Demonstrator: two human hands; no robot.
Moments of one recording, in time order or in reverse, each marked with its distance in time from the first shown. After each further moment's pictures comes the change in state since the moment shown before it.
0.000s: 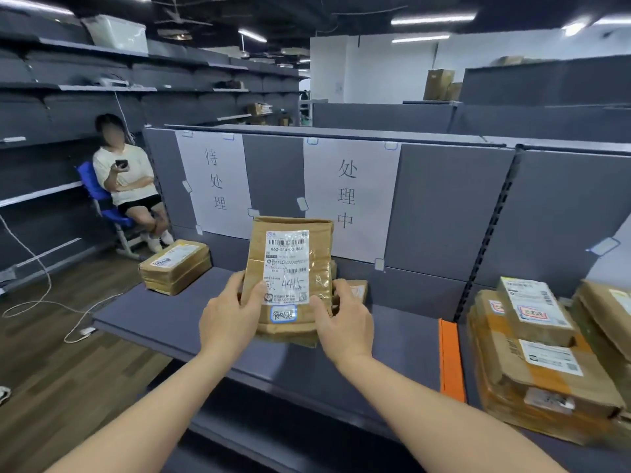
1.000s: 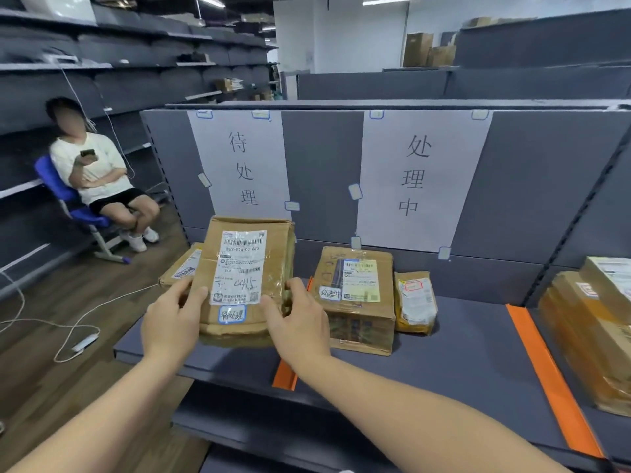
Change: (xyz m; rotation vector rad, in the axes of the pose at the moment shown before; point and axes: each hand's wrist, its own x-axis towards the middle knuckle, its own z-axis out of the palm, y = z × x) left_hand 0.143 -0.148 -0.102 -0.083 0.038 0.021; right_hand 0.034 -0.104 0.202 0.089 -0.109 0.085
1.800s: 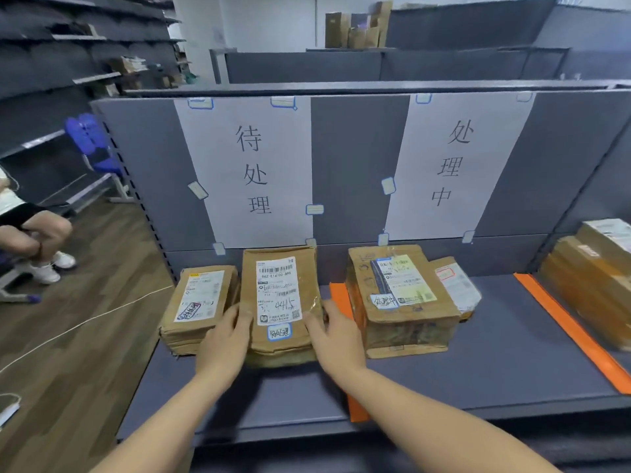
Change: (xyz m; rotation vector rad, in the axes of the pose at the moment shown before) left_hand 0.131 -0.103 0.050 0.043 -0.561 -0.070; right_hand 0.069 0.013 0.110 -0.080 0.218 0.317
